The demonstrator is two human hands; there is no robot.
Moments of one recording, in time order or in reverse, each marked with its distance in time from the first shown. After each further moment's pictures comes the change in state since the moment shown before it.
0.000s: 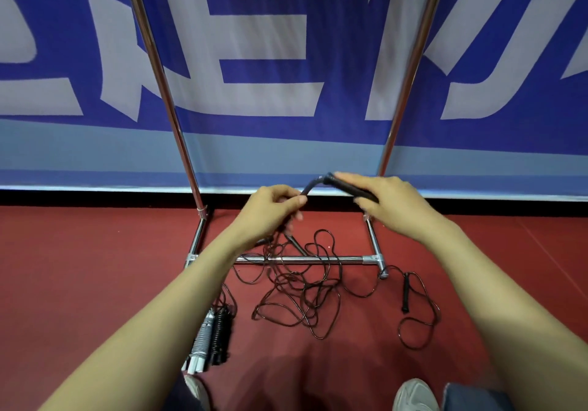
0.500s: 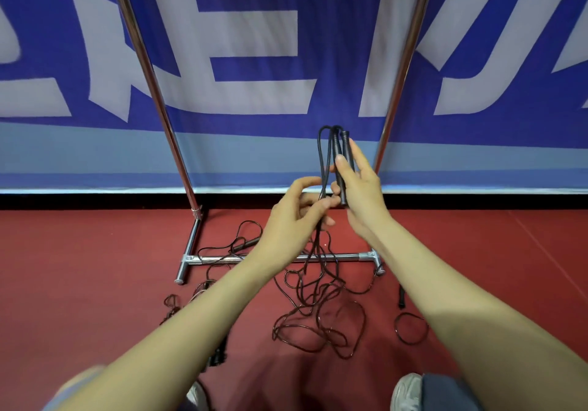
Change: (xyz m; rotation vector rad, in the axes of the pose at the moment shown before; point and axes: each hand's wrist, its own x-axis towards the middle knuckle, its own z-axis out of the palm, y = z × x) left_hand -0.018 0.006 0.048 -0.193 0.073 0.245; right_hand 0.030 -0.042 0.041 1.486 0.427 0.306
